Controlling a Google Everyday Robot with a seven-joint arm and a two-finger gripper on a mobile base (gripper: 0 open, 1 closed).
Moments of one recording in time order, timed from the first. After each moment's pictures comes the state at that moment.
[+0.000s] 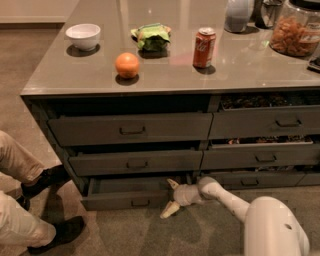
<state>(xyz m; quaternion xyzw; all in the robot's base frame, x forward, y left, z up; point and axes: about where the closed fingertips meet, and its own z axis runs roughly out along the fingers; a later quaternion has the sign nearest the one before) 0.628 -0.036 0.223 -0.55 0.69 0.27 0.37</state>
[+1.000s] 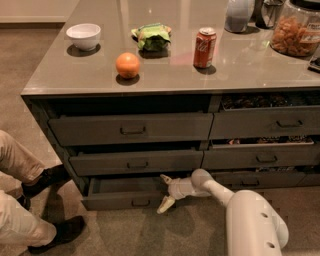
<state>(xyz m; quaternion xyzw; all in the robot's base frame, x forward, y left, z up) 0.650 -0.012 0.213 -0.61 0.65 0.27 0.36</state>
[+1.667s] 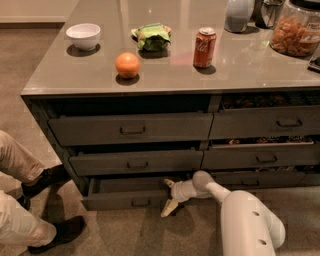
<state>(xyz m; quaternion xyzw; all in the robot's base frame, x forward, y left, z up) 0.644 -0.031 0.182 -0.60 0.68 0.28 0.32</state>
